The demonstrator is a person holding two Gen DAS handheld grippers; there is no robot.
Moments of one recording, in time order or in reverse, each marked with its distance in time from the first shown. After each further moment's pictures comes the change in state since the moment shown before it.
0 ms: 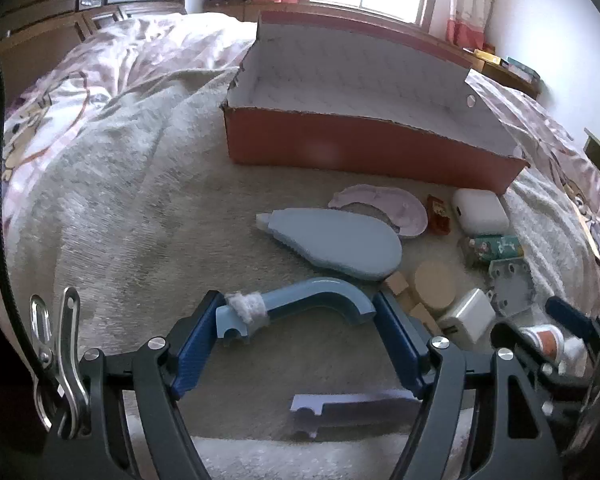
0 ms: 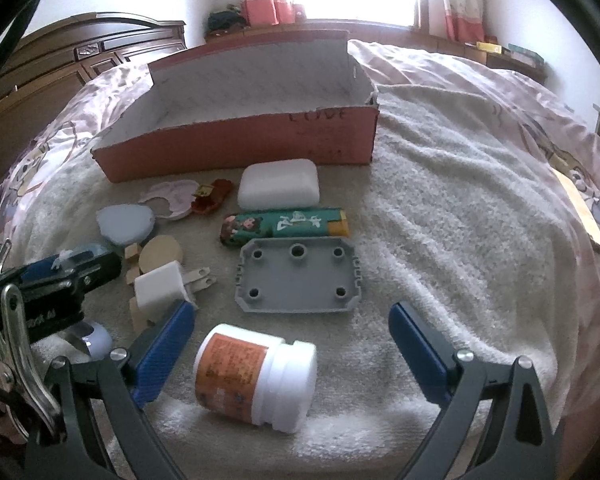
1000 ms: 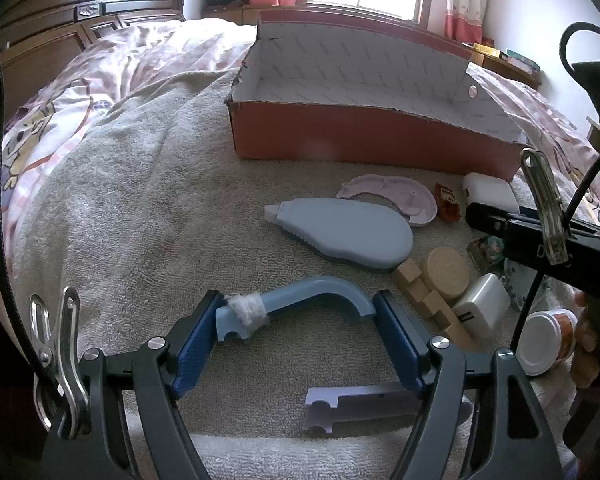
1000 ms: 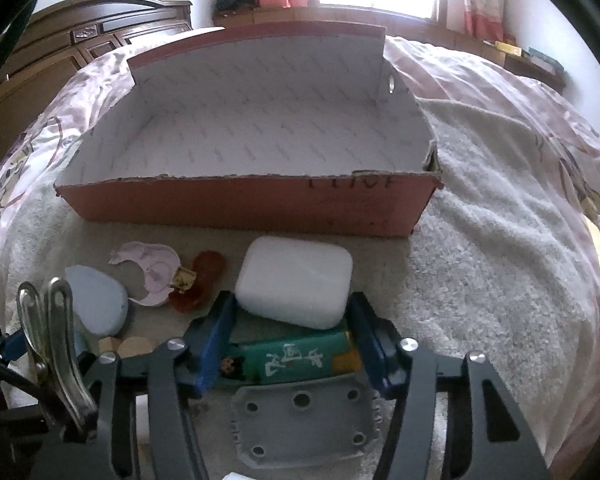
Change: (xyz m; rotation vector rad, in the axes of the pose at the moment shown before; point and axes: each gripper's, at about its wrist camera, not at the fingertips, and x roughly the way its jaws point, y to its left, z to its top) left arm 0.003 0.001 -0.006 0.028 -0.008 0.029; right arm 0.053 0.011 0.065 -0.052 0.071 0.002
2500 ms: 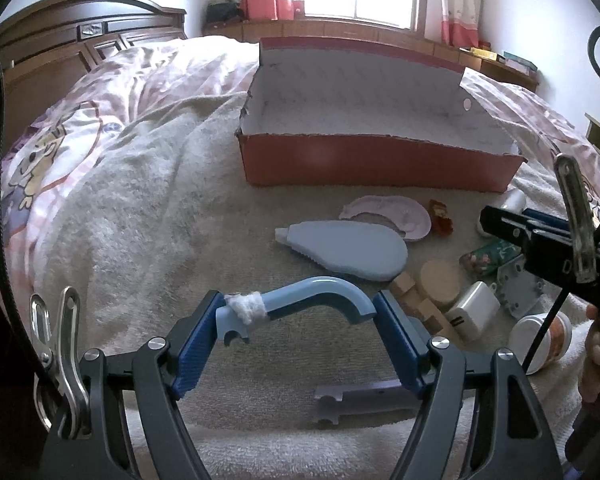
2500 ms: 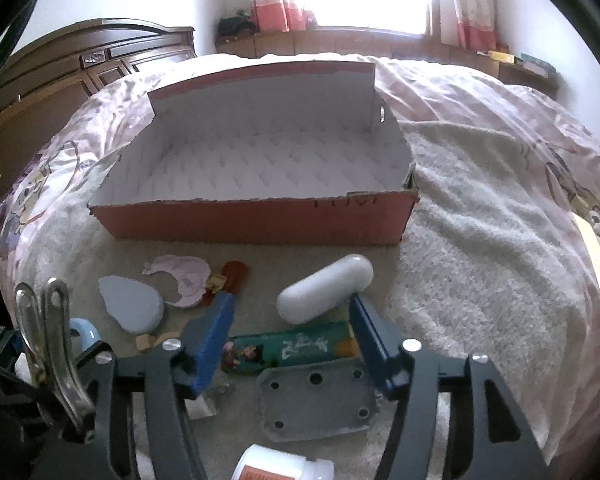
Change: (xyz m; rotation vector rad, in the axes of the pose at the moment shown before) left arm -0.017 -0.001 0.004 0.032 -0.046 0.027; right arm -0.034 0.003 -0.008 0.034 -0.096 0.021
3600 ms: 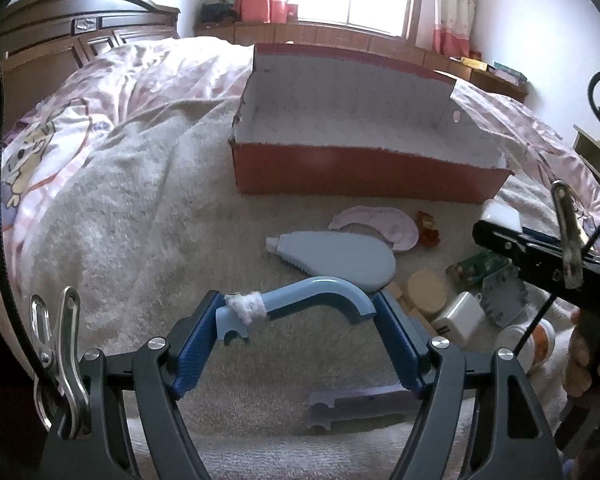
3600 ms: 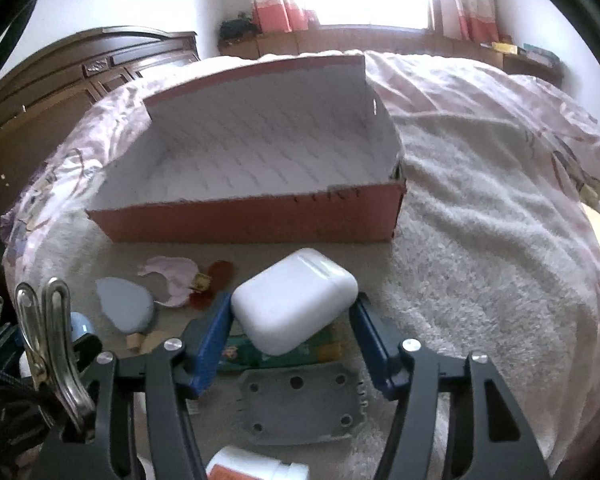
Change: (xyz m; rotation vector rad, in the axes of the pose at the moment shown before) left arm -0.005 0.005 0.005 -0.016 -0.024 -0.067; right arm 0.001 -0.019 0.001 0.030 -0.009 0.064
